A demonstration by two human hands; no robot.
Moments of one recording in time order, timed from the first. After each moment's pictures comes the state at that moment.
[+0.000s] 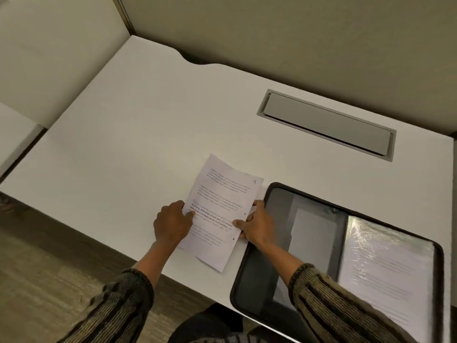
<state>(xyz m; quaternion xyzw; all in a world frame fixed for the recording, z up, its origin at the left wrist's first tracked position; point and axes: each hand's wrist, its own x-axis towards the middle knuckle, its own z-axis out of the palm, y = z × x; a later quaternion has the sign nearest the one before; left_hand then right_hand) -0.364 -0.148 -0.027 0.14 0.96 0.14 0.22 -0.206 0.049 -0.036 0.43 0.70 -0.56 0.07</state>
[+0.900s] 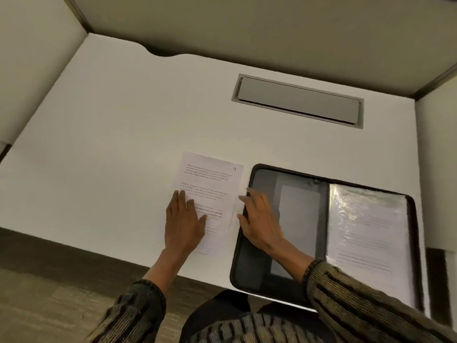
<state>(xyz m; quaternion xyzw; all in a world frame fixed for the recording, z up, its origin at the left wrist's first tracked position) -0.312 -0.138 -0.038 0.32 0.93 0.08 0.16 -0.154 0.036 -0.026 0.27 0.92 -0.27 0.02</state>
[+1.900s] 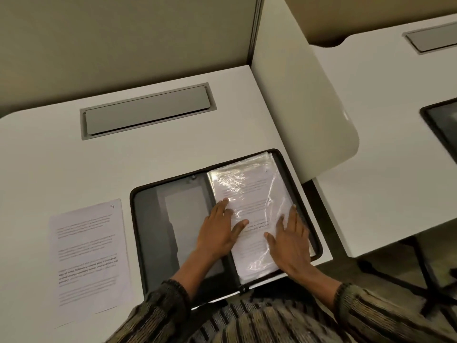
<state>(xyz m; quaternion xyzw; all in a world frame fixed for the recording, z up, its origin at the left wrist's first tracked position) -0.035 0.094 -0.015 0.59 0.72 0.07 0.35 0.191 0.108 -0.026 0.64 0.74 -0.18 0.11</state>
